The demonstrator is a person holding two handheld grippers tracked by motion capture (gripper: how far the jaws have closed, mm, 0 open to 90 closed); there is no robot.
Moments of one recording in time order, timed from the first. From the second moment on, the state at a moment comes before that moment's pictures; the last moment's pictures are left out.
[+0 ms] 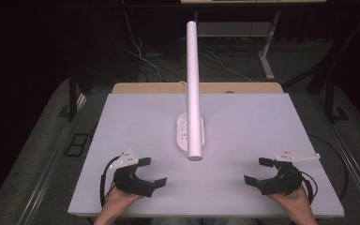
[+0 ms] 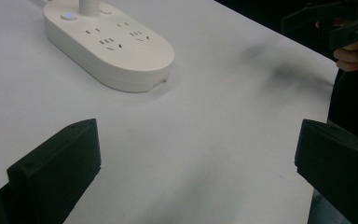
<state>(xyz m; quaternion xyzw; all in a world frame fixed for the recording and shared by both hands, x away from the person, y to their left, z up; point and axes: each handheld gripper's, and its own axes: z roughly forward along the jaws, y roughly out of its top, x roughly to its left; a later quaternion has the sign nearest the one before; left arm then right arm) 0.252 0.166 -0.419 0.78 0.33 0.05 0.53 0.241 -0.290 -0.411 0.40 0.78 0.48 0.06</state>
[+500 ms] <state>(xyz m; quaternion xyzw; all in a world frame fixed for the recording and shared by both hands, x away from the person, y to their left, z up) 0.268 0.158 -0.403 0.80 0.32 0.04 0.51 0.241 -0.291 -0.410 0.41 0.78 0.48 0.07</state>
